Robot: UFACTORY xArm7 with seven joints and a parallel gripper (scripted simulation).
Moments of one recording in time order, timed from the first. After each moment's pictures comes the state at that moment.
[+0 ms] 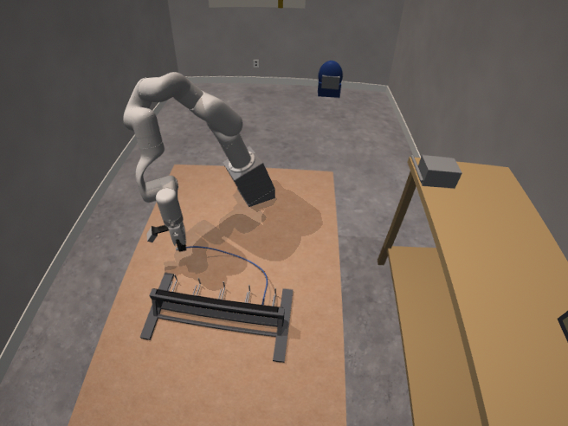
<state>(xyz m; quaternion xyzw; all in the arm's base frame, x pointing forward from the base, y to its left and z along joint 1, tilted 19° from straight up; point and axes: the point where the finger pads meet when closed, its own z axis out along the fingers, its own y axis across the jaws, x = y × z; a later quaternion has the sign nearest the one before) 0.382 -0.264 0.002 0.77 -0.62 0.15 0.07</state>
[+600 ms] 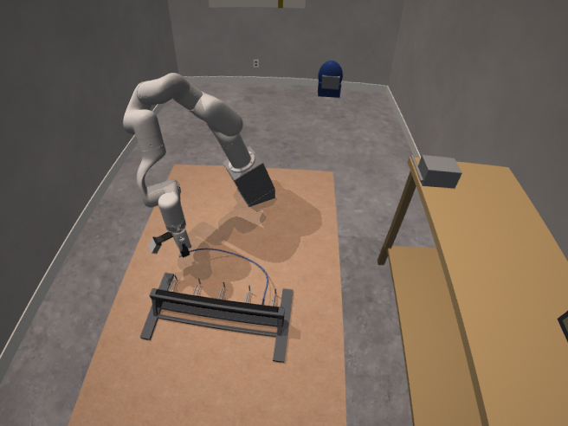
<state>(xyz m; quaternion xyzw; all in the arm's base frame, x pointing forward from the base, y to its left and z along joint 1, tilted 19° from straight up) 0.415 -0.244 0.009 0.85 -0.51 0.14 0.09</state>
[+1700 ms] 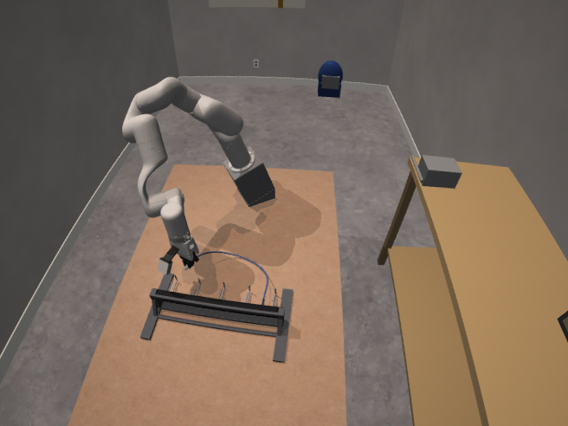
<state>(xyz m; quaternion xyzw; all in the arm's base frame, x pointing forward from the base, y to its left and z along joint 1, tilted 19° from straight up) 0.477 -0.211 0.024 0.95 -0.26 0.10 0.12</state>
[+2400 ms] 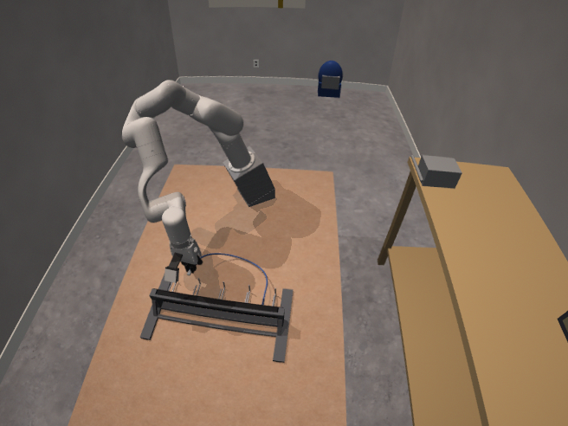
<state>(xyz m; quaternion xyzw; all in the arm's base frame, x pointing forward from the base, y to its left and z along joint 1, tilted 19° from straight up) 0.505 -0.196 0.031 0.98 -0.15 0.08 0.13</state>
